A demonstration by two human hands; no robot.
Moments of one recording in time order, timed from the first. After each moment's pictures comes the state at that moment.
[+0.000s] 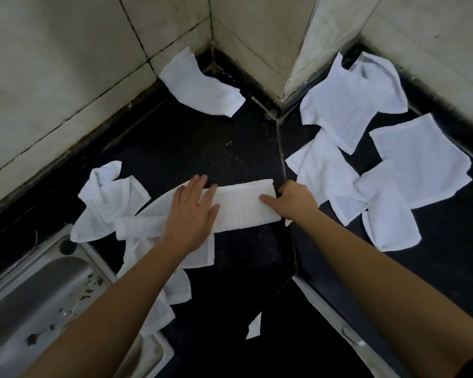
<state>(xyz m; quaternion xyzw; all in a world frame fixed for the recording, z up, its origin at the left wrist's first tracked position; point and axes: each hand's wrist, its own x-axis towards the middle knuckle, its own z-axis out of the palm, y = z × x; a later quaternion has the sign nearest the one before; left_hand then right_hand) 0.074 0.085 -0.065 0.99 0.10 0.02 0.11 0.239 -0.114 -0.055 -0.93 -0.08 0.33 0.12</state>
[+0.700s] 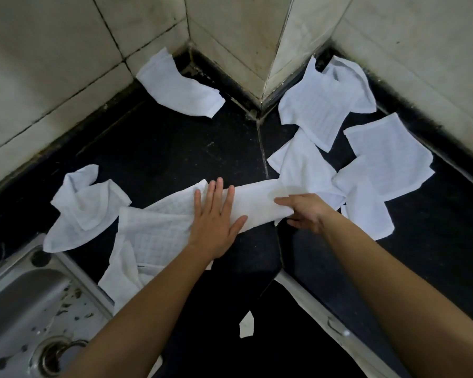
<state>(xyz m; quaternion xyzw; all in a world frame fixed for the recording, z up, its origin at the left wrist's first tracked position) 0.097 0.015 -0.094 0.99 0.08 -0.08 0.11 0.240 -0.178 -0.030 -0.73 0.22 0.45 0.46</state>
